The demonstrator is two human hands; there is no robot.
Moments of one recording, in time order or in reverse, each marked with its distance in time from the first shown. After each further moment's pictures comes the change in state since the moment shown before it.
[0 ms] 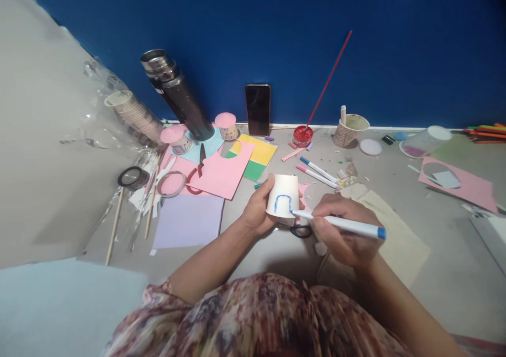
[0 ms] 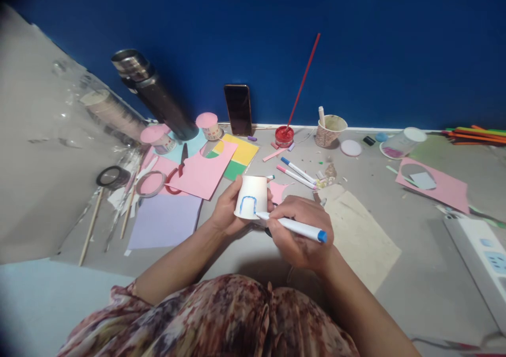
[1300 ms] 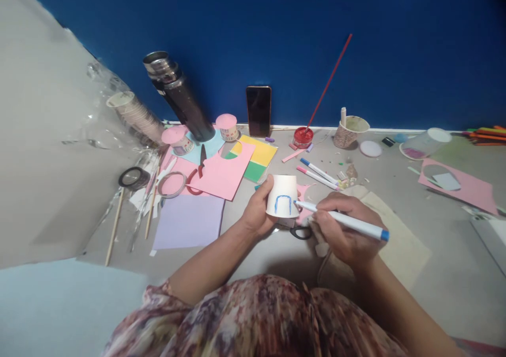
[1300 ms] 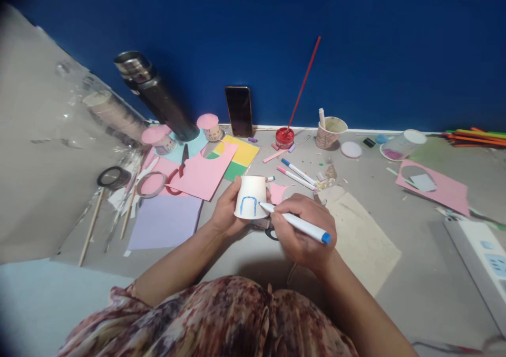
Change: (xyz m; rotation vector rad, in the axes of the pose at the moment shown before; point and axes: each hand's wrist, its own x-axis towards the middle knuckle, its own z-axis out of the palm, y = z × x) left_hand -0.001 -0.001 0.004 0.016 0.081 0.091; right_hand -0.004 0.001 0.004 -0.184 0.140 0.027
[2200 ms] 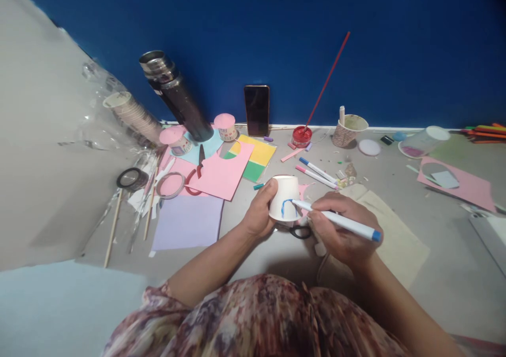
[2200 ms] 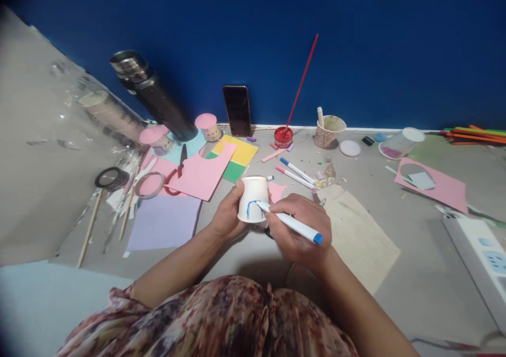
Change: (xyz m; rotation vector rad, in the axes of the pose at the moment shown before) left_hand 0.004 -0.013 -0.010 0.107 0.011 0.120; right_hand 0.003 -0.002 -0.001 -0.052 -0.064 -0.050
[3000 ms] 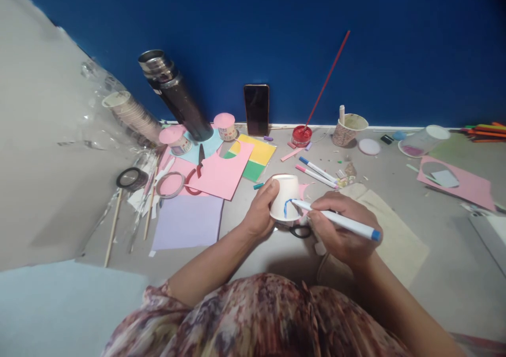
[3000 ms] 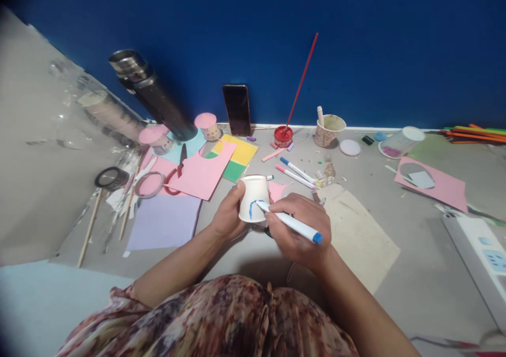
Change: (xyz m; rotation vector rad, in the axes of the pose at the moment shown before) left_hand -0.002 -0.002 0.002 0.102 -0.012 0.082; right_hand -0.001 0.000 0.001 -0.007 -0.003 0.006
